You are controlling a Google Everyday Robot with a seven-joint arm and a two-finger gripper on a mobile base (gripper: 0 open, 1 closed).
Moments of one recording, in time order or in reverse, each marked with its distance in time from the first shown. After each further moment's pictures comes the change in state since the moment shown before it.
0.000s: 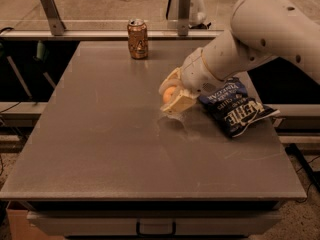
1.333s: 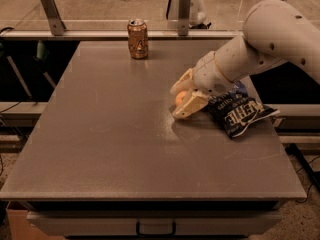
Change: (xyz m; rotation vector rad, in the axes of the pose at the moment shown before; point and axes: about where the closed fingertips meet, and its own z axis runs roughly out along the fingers) arm 0.045 -0.017 -0.001 0.012 -0.007 0.046
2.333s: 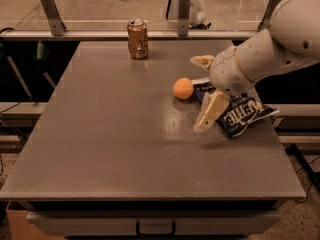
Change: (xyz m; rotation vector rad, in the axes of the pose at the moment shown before) arm -0.002 0.010 -0.039 0.080 0.008 -0.004
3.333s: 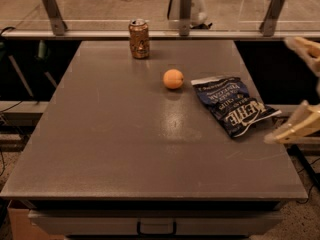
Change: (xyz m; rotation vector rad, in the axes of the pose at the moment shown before) arm 0.028 0.053 -0.173 0.386 -0.133 0.035
